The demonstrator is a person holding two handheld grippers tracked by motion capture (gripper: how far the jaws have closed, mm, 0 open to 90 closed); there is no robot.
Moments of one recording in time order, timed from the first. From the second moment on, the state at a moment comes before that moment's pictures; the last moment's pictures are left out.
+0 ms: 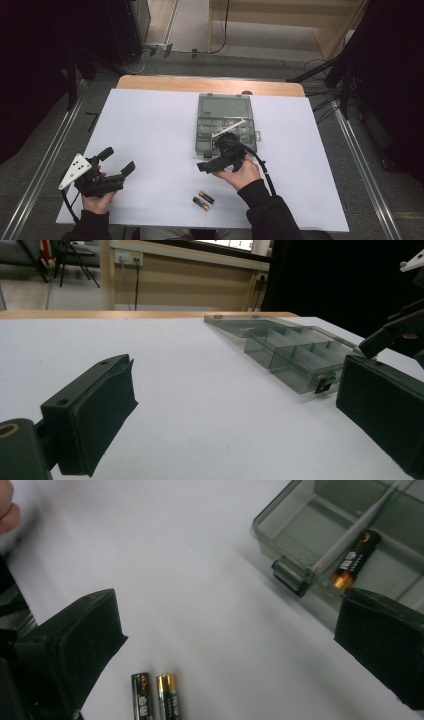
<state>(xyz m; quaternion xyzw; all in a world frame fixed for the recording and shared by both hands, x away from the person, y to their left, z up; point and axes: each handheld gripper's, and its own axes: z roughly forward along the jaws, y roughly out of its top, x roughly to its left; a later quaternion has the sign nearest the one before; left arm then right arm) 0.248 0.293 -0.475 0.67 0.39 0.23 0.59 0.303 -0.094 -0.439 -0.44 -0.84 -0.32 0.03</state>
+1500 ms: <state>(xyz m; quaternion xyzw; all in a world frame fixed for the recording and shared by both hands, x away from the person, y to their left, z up) 0.249 0.293 -0.475 0.67 0.39 0.22 0.59 0.256 -0.047 -0.468 -0.30 -0.95 -0.11 0.00</state>
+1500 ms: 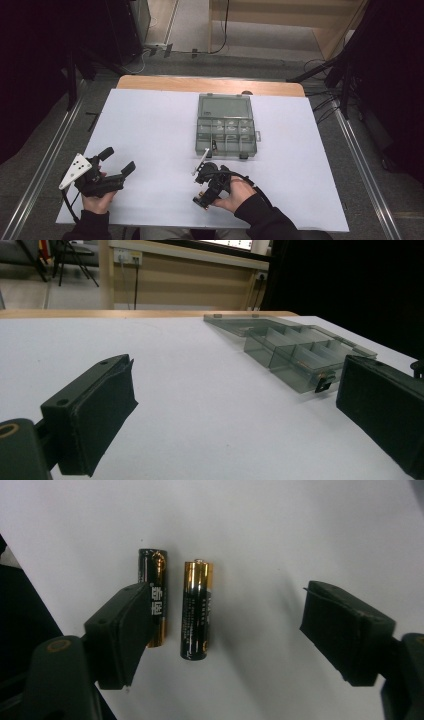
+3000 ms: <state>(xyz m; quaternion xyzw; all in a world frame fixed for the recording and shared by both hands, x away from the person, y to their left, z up) 0.249 0.293 -0.476 0.67 0.39 0.22 0.59 0.254 -0.047 -0.461 -0.31 -0.94 -0.13 -0.02</state>
